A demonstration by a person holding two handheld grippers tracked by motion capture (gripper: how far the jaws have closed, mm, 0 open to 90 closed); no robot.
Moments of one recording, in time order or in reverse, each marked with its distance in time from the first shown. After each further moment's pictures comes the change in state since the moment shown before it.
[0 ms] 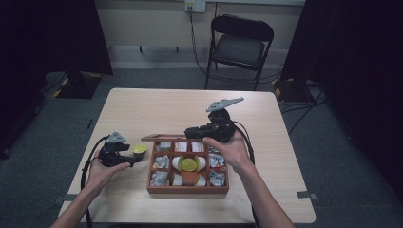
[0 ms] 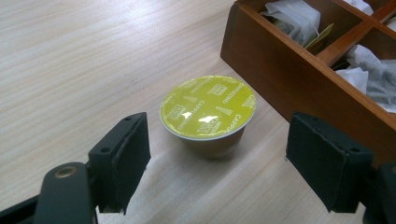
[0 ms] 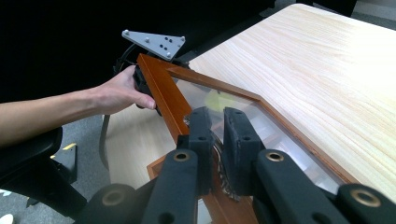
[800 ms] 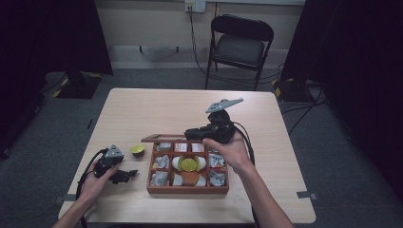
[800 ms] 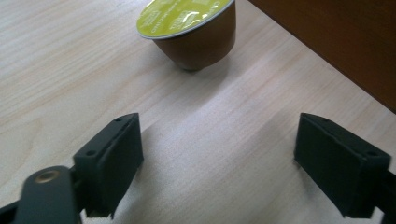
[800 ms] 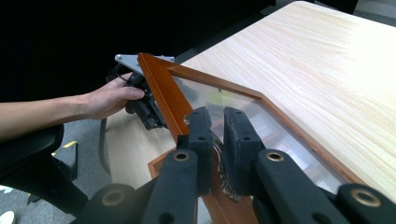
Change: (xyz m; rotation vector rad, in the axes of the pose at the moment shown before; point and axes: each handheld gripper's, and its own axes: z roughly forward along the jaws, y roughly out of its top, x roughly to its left) left arm -0.009 -0.041 -0.003 0.067 0.051 0.065; right arm 0.002 -0.002 0.000 0.009 0.001 -0.005
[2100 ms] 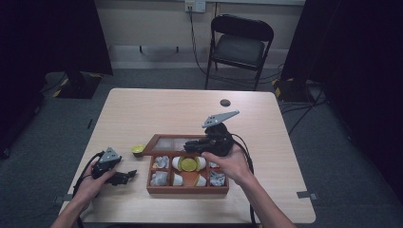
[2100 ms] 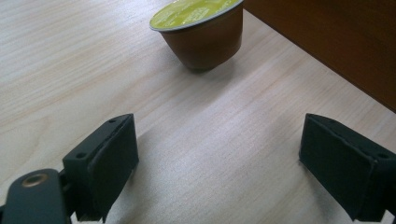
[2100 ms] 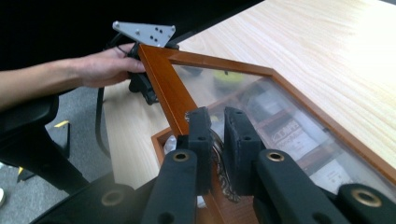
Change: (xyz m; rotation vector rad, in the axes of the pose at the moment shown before) left arm 0.002 -0.012 -0.001 -0.080 0.004 -0.005; right arm 0.019 -0.023 0.006 0.065 -0.018 -0.056
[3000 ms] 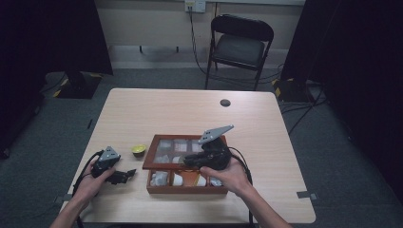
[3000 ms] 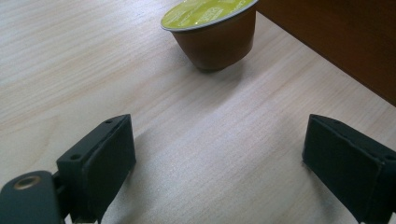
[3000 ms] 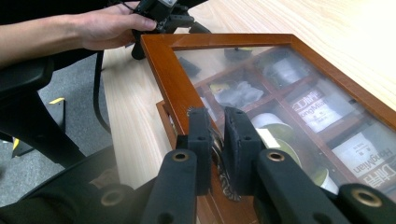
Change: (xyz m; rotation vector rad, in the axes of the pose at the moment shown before) left arm 0.004 0.001 0.001 0.006 0.007 -0.015; right arm 0.015 -0.028 0.014 0.069 -0.006 -0.043
